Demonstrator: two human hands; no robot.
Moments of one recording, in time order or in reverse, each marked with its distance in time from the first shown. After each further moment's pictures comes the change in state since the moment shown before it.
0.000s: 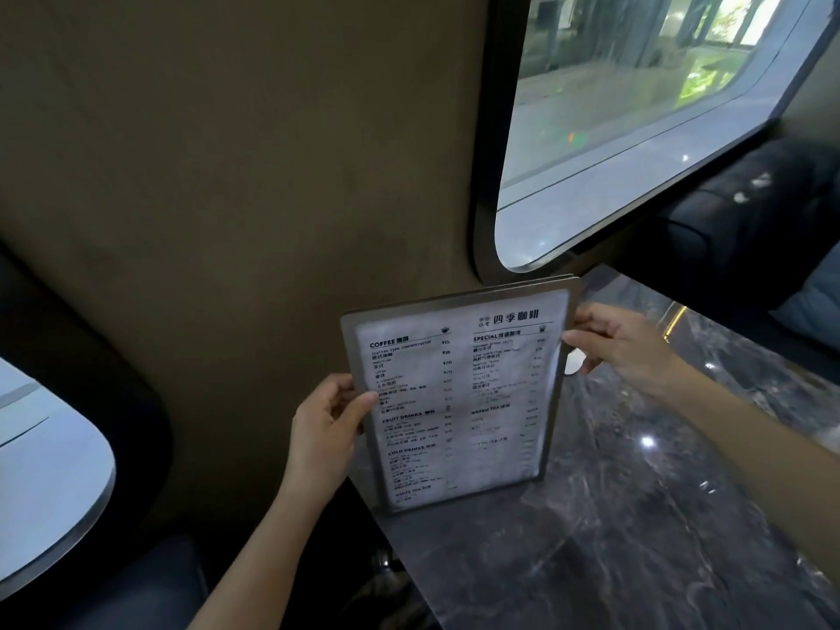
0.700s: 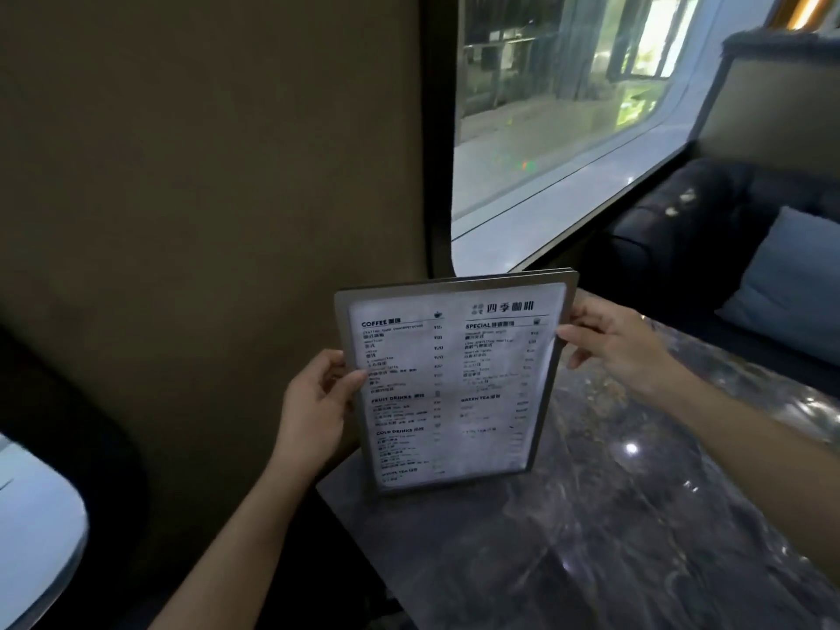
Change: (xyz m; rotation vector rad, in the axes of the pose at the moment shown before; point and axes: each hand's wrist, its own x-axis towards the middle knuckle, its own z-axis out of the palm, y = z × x) left_hand 0.029 0.046 0.013 0.069 -0.082 0.082; right_hand -0.025 -0.024 -0.021 0.024 0.169 -0.042
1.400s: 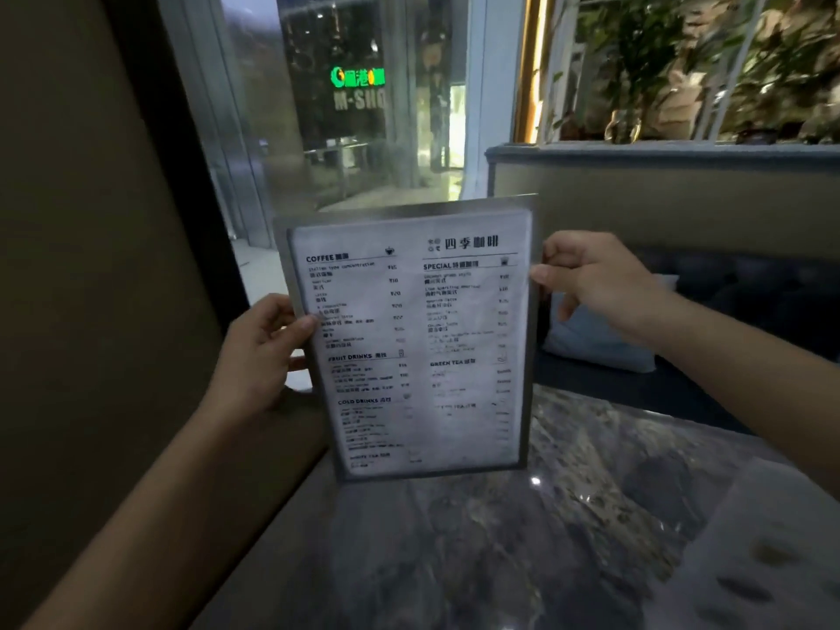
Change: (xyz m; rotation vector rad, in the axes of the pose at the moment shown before) left_hand 0.066 0.151 0.123 -0.189 -0.337 0.400; right_hand -0.062 -0.124 -0.165 -0.264 0.377 -0.076
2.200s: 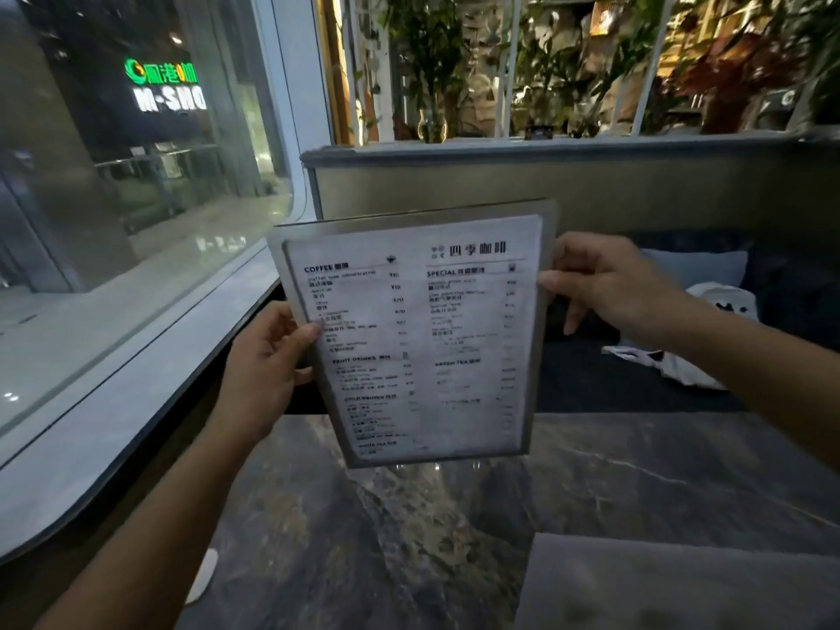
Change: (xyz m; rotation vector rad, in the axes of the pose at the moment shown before) left_hand 0.077 -0.008 0.259 -0.169 -0.293 0.054; right_hand -0.036 0.101 -0.198 -0.176 0.213 0.118
